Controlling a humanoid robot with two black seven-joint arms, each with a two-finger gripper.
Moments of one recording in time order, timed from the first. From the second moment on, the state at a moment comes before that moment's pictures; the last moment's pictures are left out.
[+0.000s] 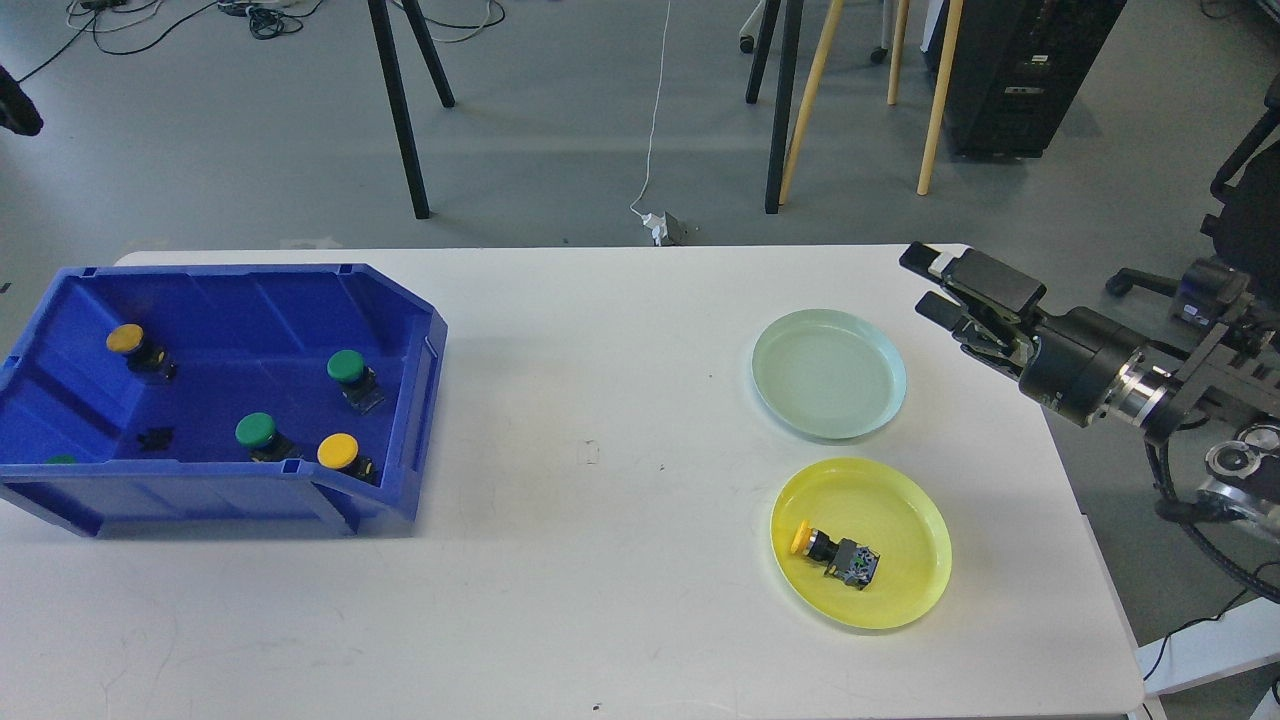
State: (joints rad) left arm -1.37 0.70 -0.38 -0.78 1.21 -0.49 -0.49; right arm 0.75 -0.90 0.29 1.44 -0.73 -0.02 0.49
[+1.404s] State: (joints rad) left arm -0.87 0.57 -0.21 -0.60 1.68 -0.36 -0.49; right arm 0.86 -0.88 -0.03 1.36 -0.75 -0.07 0.43
